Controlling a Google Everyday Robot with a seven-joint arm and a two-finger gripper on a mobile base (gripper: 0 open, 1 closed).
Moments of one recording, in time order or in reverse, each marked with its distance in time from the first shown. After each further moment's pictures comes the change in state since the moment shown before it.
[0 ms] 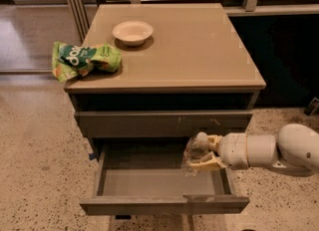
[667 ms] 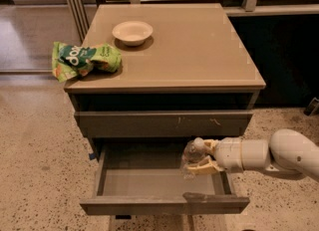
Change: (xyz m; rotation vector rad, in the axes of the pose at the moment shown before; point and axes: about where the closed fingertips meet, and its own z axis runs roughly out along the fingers) arm 0.024 -0.002 0.018 -0.005 0.005 -0.025
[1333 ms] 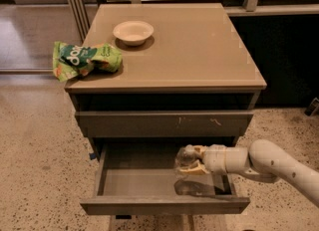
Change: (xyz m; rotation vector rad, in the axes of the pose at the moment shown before) arm 0.074 -0.022 0.062 0.013 -0.037 -0.021
